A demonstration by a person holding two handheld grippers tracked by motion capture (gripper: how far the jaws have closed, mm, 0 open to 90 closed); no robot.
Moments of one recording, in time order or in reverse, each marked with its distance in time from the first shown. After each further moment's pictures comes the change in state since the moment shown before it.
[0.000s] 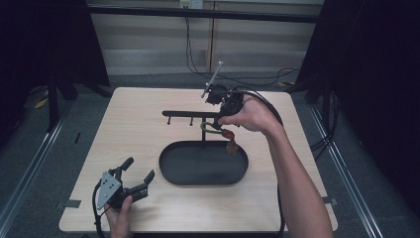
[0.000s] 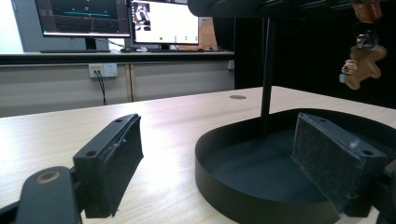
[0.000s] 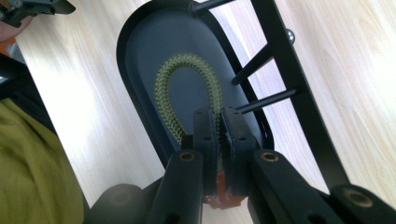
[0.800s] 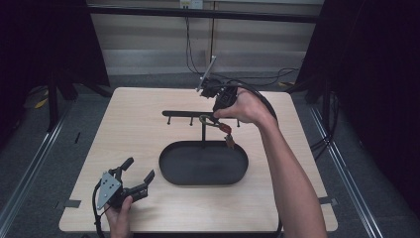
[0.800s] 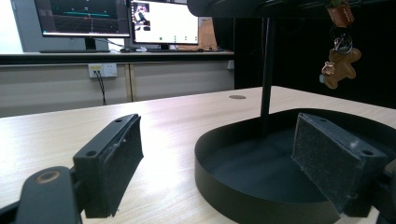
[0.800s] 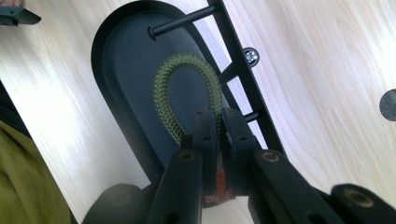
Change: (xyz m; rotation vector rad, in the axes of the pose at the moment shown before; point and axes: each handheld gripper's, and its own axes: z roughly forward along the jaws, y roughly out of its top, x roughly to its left) left arm 0.000 0.000 0.000 -0.001 -0.001 -0.001; right arm -0.014 0.018 0.007 0.024 -0.042 0.022
